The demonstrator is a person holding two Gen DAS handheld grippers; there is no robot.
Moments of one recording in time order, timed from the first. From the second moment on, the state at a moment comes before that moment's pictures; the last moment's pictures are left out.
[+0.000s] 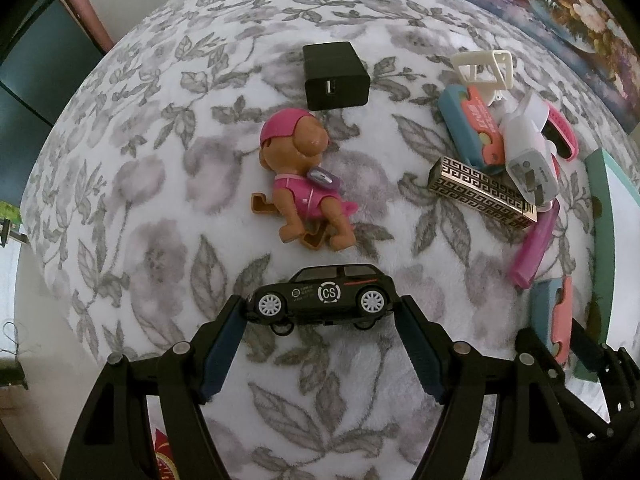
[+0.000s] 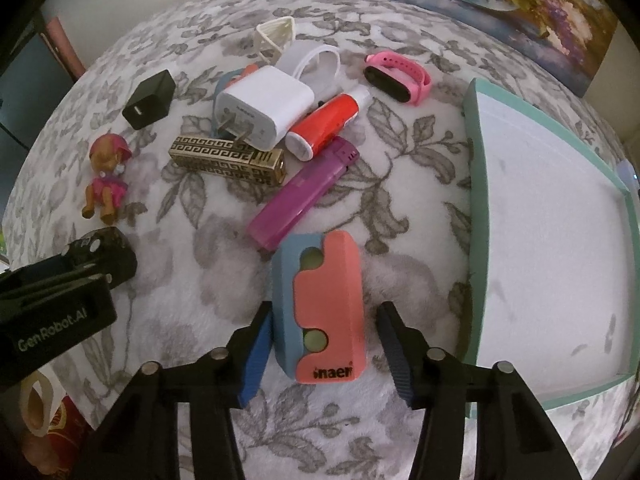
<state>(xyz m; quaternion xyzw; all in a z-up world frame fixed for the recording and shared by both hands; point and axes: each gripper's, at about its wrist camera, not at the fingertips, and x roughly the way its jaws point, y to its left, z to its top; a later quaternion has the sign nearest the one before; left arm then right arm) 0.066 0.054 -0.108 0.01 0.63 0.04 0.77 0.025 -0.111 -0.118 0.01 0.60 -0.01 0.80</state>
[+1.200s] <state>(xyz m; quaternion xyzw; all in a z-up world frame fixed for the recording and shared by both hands) 0.091 -0.153 0.009 0.08 0.55 -0.12 0.83 -0.004 -0.341 -0.060 0.21 0.47 -0.20 0.83</state>
